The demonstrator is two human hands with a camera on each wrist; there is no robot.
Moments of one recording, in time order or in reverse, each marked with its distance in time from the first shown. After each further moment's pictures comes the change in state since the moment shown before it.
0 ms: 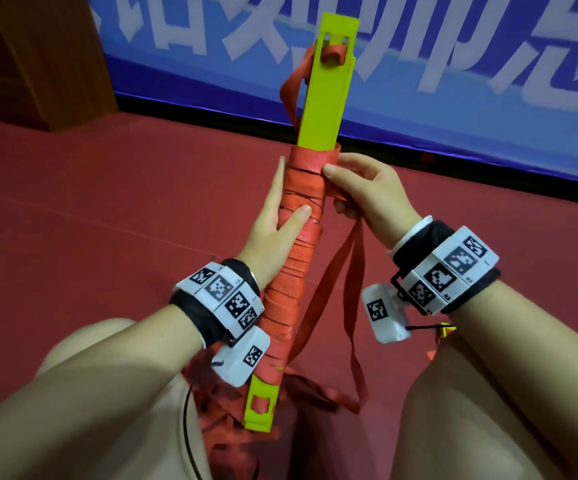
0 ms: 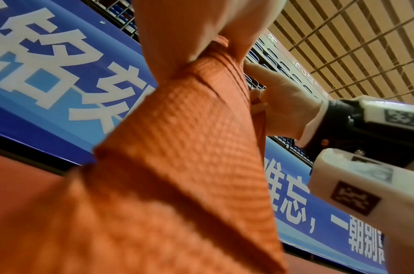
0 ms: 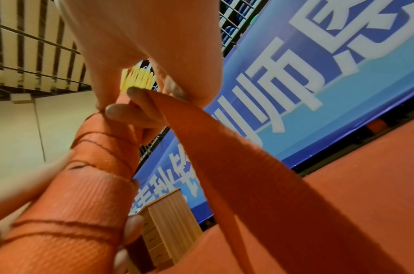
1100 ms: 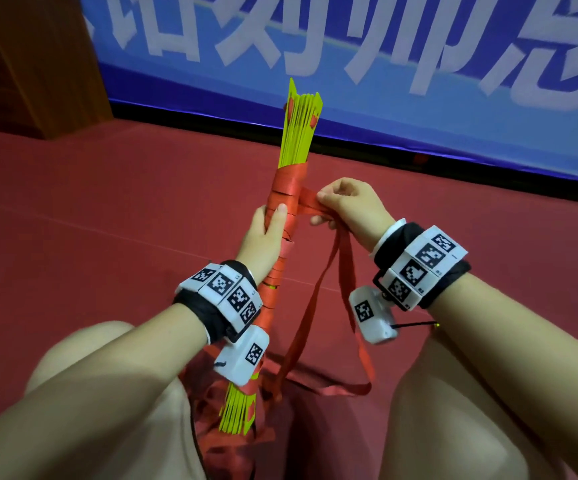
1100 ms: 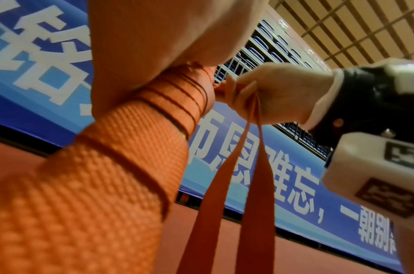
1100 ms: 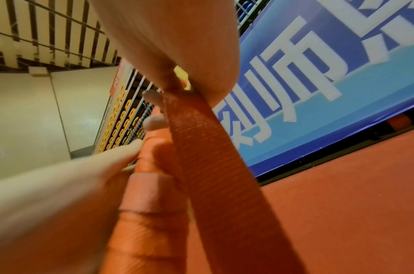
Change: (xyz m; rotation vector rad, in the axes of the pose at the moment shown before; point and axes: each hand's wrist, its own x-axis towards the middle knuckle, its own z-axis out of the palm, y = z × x) left_hand 0.015 -0.025 0.005 0.153 0.102 -0.287; right_hand 0.001 0.017 0.000 -0.131 0.020 0.205
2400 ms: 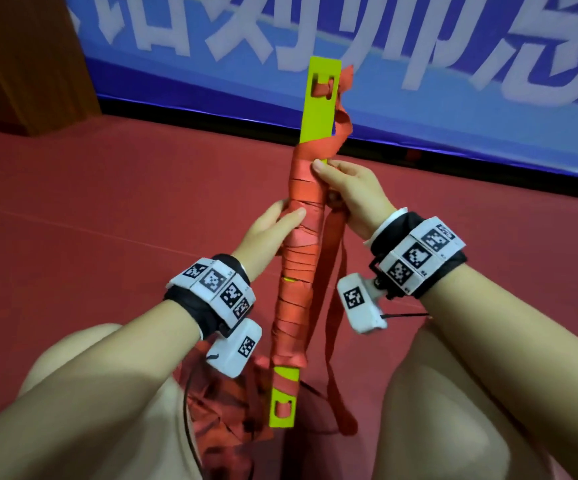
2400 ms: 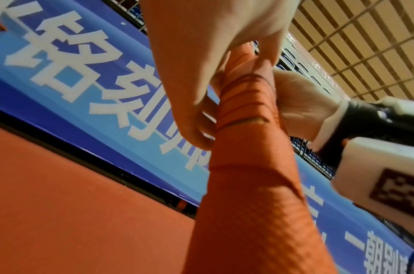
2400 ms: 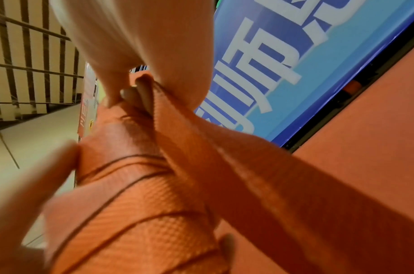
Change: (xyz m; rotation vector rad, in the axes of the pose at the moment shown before) left_hand 0.000 0.010 0.003 -0.252 -0.247 0.008; right_hand 0.010 -0.006 -0.002 0.188 -0.010 -0.111
